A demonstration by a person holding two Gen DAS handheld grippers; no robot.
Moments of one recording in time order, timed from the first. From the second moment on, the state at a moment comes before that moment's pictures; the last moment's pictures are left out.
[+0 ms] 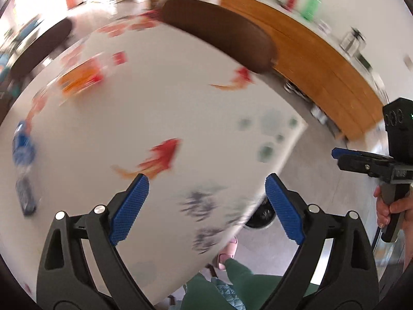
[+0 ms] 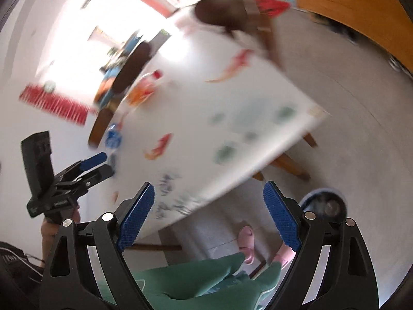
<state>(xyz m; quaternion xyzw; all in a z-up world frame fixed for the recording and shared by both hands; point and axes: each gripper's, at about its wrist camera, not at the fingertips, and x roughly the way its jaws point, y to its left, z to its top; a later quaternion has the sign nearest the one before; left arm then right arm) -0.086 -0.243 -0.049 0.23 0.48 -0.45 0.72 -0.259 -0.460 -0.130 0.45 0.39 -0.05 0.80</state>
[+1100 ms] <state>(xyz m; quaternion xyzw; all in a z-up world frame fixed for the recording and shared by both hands) 0.165 -0.023 -0.059 0.07 0.55 -0.23 0.80 0.080 -0.335 -0.066 0.18 0.50 0.10 0.84</state>
